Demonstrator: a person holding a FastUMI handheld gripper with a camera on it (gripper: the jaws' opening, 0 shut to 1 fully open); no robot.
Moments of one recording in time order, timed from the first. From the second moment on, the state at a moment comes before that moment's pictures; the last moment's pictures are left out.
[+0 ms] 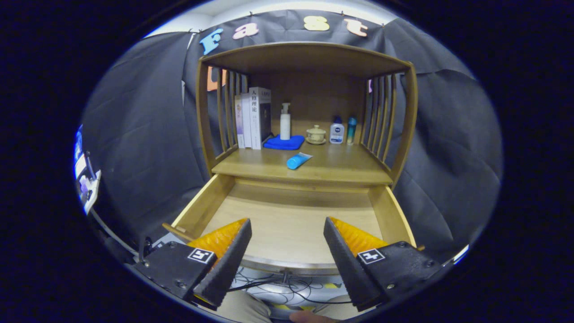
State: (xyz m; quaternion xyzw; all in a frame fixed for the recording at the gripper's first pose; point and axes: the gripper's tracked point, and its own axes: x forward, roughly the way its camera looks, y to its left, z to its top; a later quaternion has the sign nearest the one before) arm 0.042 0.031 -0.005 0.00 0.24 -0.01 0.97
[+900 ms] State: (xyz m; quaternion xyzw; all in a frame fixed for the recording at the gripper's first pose) arm 0.000 0.013 -0.137 -0.01 0.16 -0.03 0.99
